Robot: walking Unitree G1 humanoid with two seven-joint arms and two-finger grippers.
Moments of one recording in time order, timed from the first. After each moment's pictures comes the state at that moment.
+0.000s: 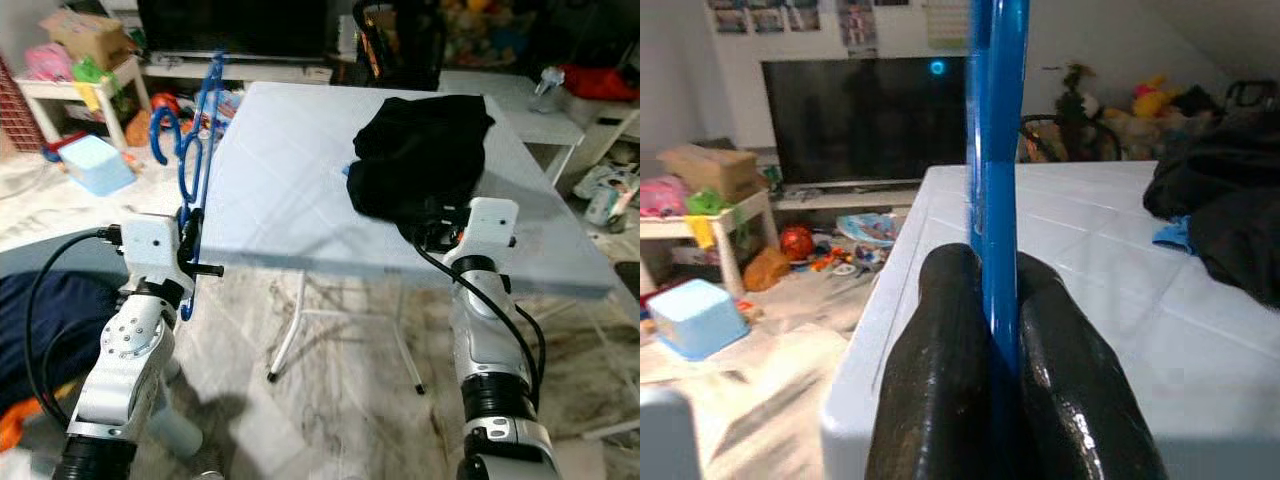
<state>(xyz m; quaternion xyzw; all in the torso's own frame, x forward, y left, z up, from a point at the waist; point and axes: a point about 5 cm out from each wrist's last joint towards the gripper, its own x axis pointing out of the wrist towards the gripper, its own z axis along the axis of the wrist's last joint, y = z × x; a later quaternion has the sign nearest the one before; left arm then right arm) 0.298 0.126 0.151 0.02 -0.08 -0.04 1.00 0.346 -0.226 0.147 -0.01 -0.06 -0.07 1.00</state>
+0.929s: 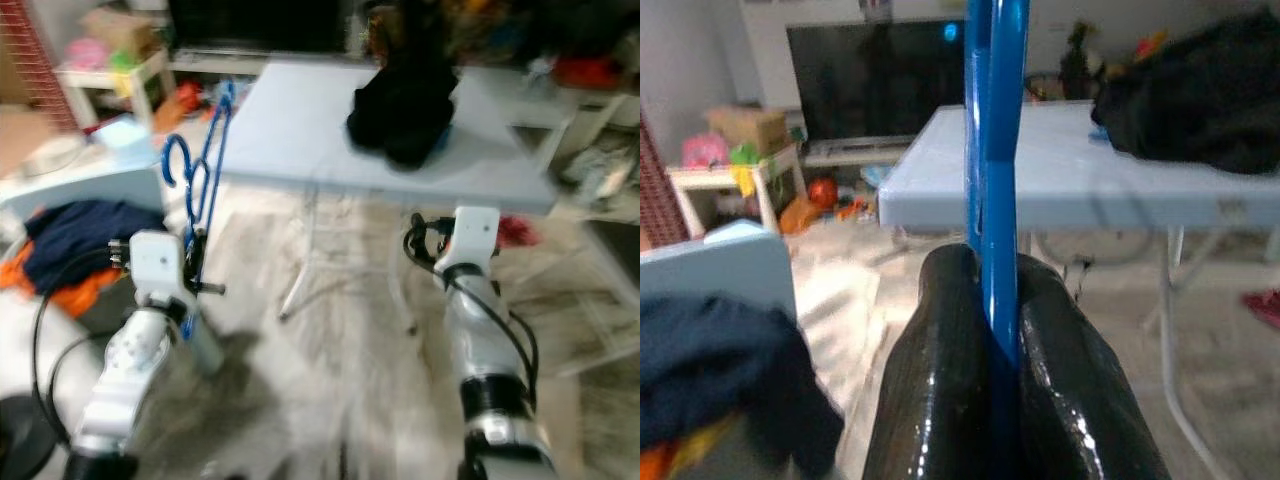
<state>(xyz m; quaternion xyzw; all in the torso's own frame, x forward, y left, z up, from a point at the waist) 0.288 0.124 0.120 0.02 -0.03 -0.05 1.00 0.345 -0.218 0.123 -0.01 0.02 -0.03 1.00</state>
